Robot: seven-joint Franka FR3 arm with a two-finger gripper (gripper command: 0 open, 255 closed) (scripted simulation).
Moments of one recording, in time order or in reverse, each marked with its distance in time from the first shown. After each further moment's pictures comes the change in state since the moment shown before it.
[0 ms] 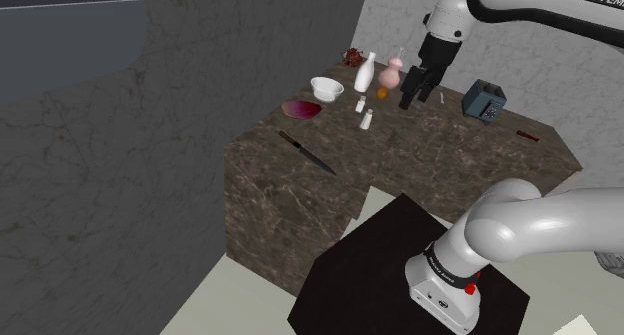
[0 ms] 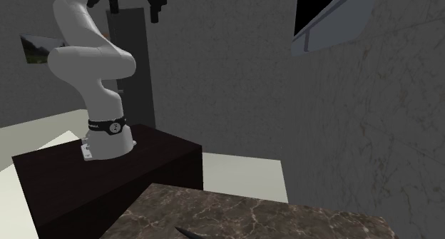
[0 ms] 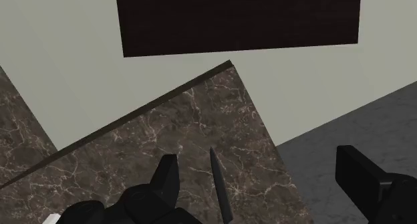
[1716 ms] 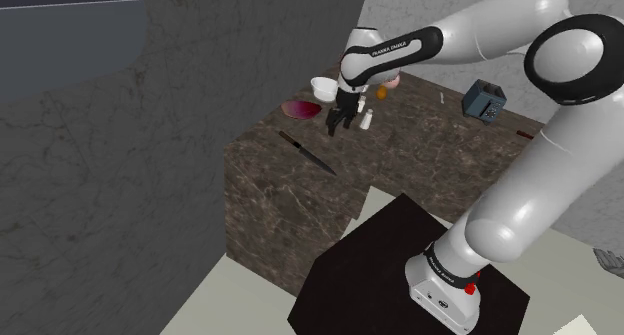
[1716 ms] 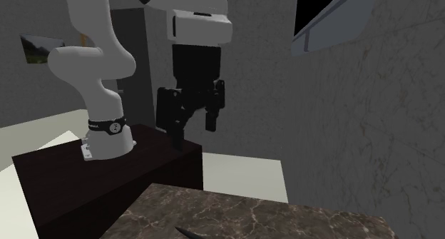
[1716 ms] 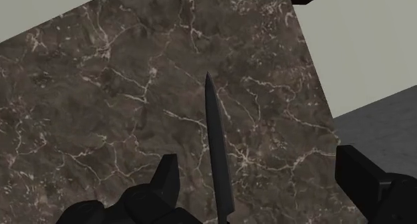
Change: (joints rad) arm 0.014 0.807 -0.085 0.145 0.066 0.600 -0.185
